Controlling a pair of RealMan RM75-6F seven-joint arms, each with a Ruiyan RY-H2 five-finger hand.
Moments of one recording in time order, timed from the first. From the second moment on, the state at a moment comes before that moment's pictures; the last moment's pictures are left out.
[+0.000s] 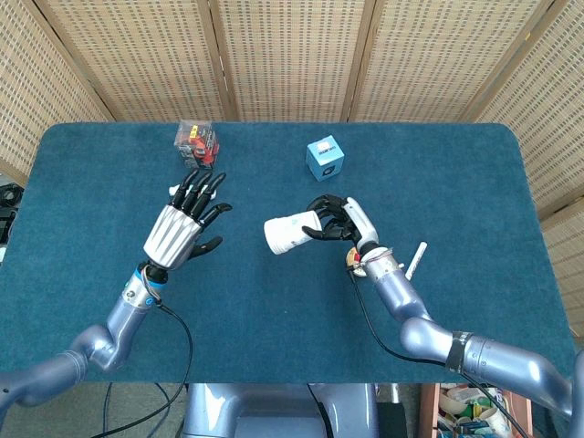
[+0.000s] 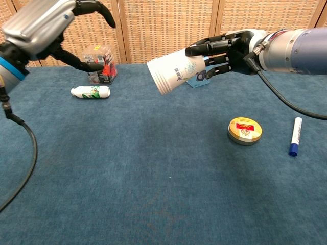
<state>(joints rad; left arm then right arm) -0.70 -1.73 -0.25 -1.01 1.73 1.45 0.03 0.85 -1.49 0.51 -1.57 -0.58 0.72 0.44</state>
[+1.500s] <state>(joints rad) -0.91 -2.07 -0.26 -0.64 1.63 1.53 0.04 0.80 -1.47 0.53 -1.60 -0.59 0.66 0.48</state>
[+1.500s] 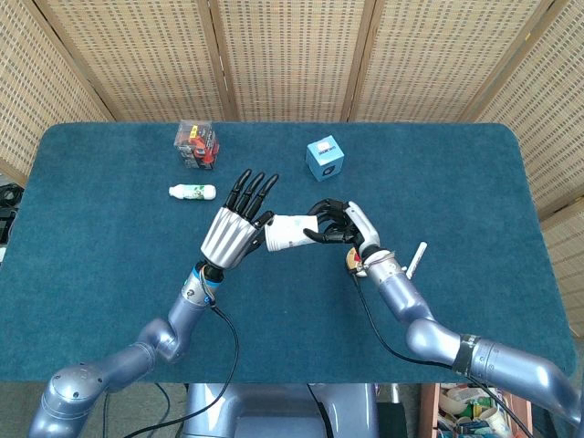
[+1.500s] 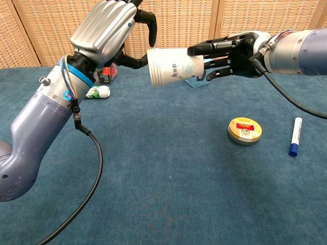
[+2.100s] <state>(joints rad) -0.93 -2.07 -0.24 -0.61 1.61 1.53 0.03 0.80 -1.46 0.53 -1.60 -0.61 0.65 0.49</state>
